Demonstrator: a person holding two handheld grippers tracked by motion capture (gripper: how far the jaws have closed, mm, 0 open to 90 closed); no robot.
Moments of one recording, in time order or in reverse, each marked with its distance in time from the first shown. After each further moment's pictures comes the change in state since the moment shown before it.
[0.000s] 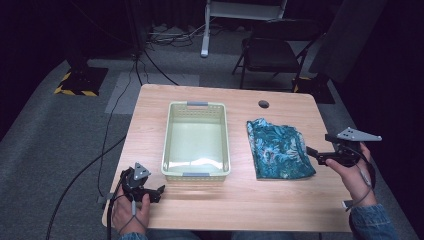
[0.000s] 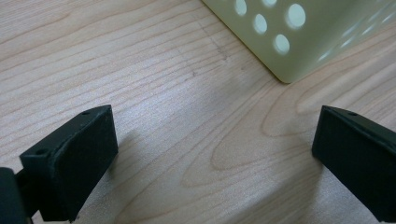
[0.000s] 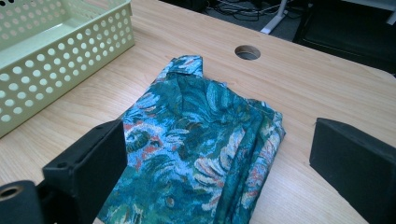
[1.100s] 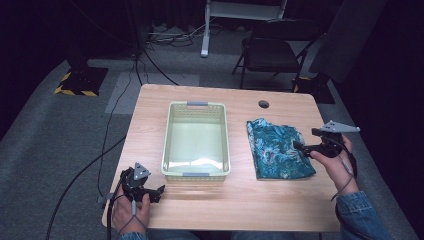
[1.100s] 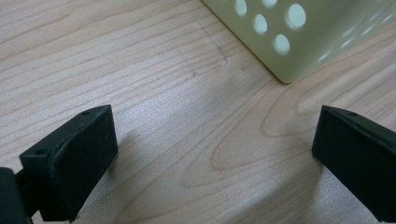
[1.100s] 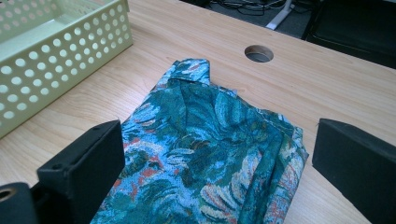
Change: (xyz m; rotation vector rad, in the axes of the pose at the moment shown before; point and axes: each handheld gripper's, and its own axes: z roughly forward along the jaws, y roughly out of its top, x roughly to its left) left arm 0.000 0.000 0.000 -0.002 0.001 0.001; right arm 0.004 0.011 0.043 0.024 0.012 -0.007
